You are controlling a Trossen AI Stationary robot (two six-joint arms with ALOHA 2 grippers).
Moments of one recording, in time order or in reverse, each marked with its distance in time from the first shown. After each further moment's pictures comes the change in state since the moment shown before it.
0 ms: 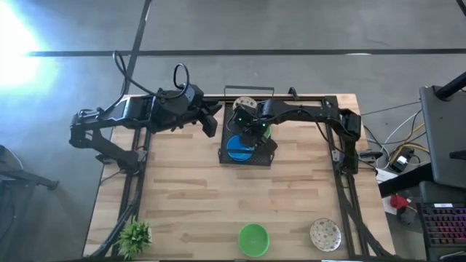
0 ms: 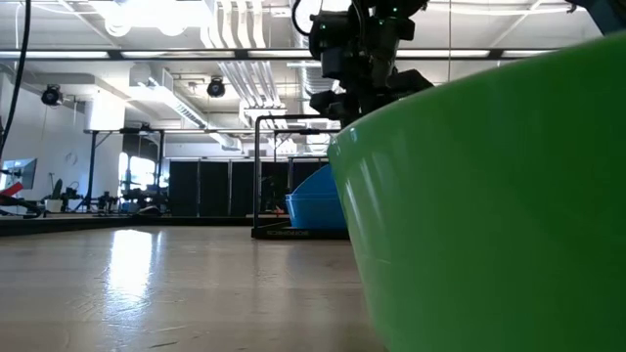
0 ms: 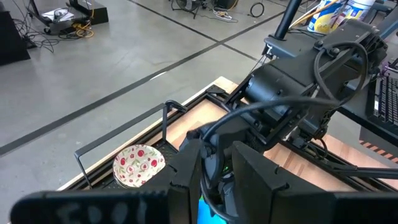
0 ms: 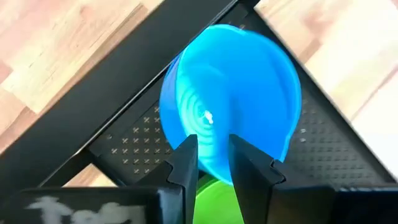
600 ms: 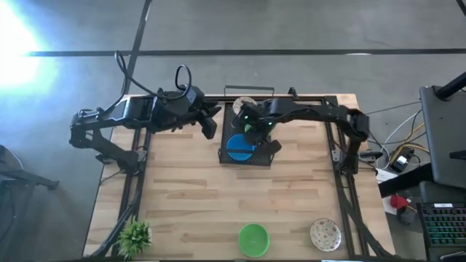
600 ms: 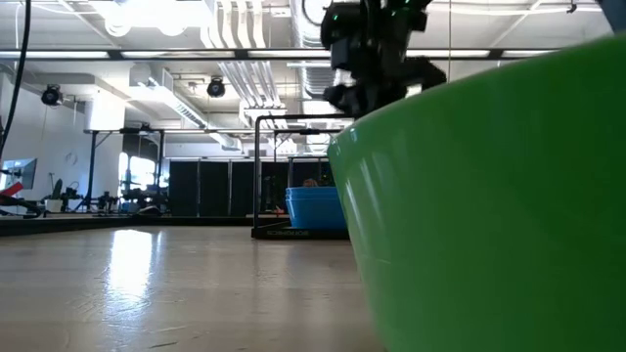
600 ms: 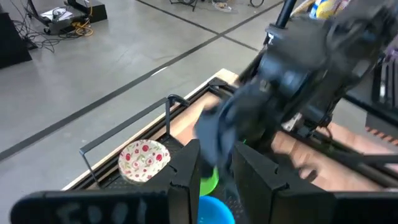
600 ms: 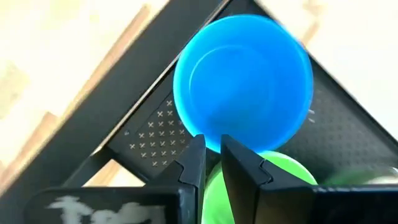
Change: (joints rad) left arm 0.000 0.000 0.000 -0.031 0.010 0.027; right arm -0.004 -0.071 -0.057 -0.007 0.000 0.095
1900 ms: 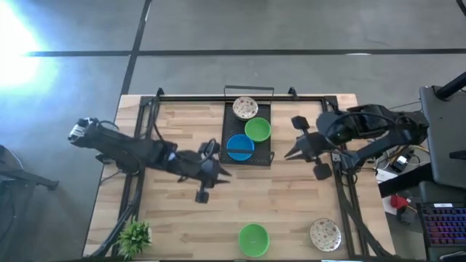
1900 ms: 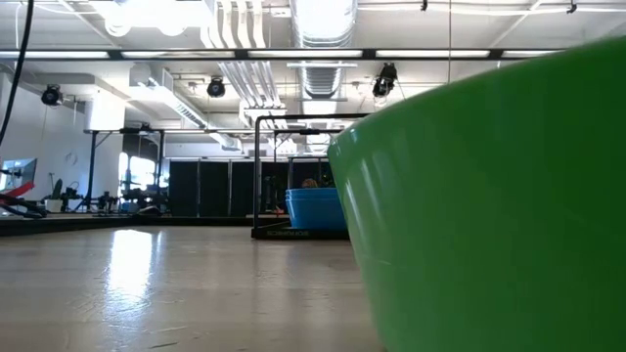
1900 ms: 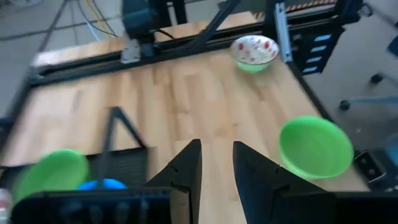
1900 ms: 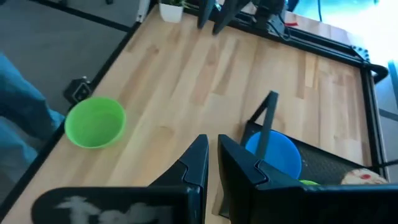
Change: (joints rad) left arm -0.290 0.003 -0.411 0.334 0.370 0.425; right arm 0.441 -0.632 -0.002 -0.022 0.135 0.728
